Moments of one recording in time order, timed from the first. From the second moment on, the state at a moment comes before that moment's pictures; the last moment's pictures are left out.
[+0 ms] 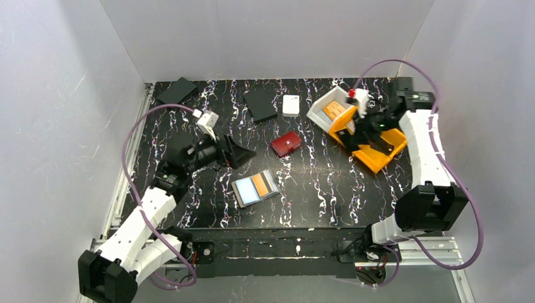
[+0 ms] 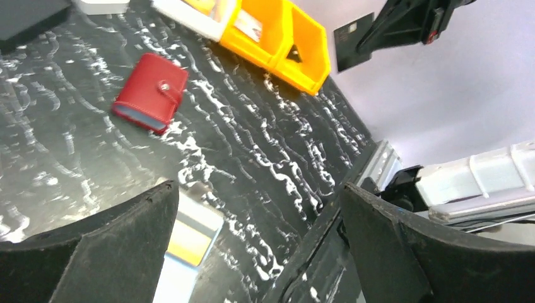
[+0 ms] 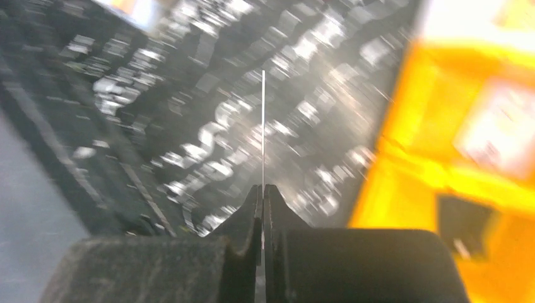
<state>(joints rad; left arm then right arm) -0.42 0.92 0.67 0.07 0.55 -0.54 0.04 1.48 1.56 -1.33 -0.72 -0.83</state>
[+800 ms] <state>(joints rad) -0.39 0.90 0.73 -0.56 0.35 -0.03 -0.16 1.94 1.81 -1.30 -0.10 -1.02</state>
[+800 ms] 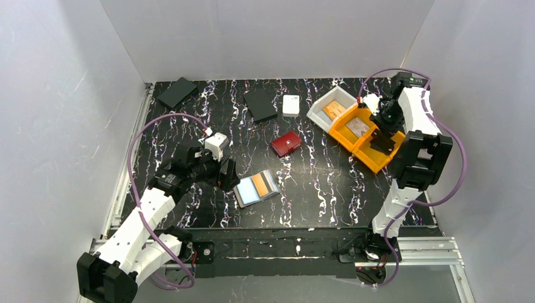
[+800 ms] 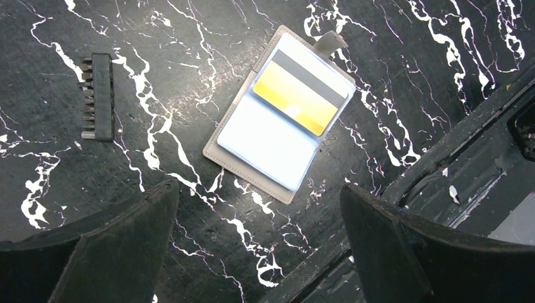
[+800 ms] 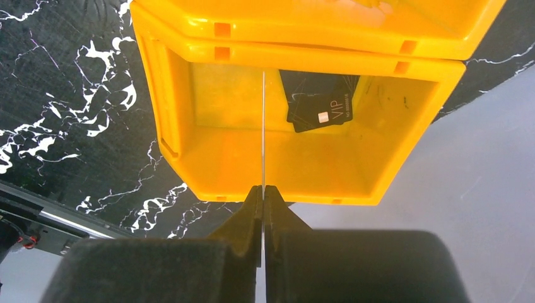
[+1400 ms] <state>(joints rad) -0.39 0.90 0.73 -0.56 0.34 -0.02 -0.16 2.02 1.74 -1.26 -0.11 -1.02</state>
